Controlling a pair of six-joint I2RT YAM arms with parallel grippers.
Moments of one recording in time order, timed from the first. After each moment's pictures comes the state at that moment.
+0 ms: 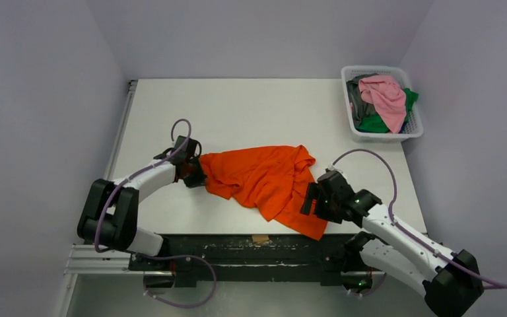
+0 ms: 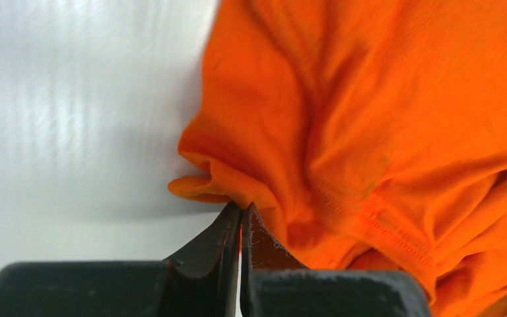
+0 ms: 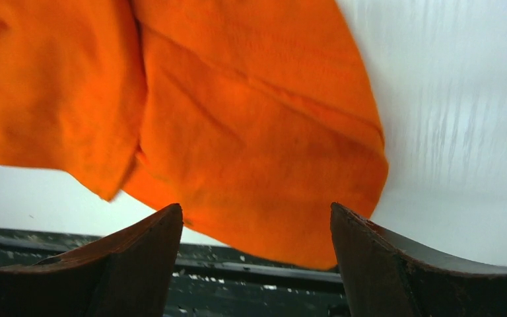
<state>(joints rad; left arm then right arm) -0.29 1.48 0.75 -0.38 0.05 -0.70 0.57 0.83 0.50 -0.70 0.06 0.83</state>
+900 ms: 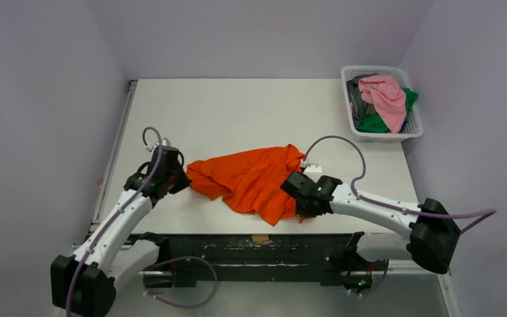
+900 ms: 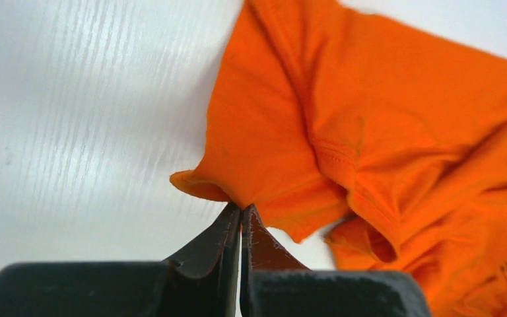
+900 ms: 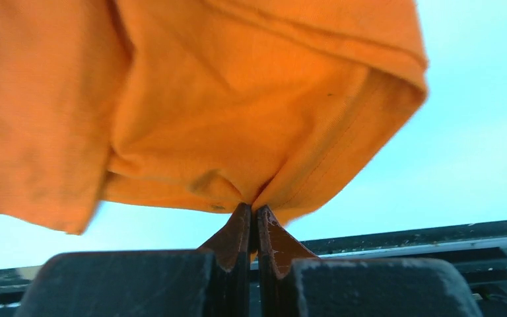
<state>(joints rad) -0.29 1.02 0.66 -0.62 -0.14 -0.76 0.95 1.27 0.71 -0.84 0.33 1.02</state>
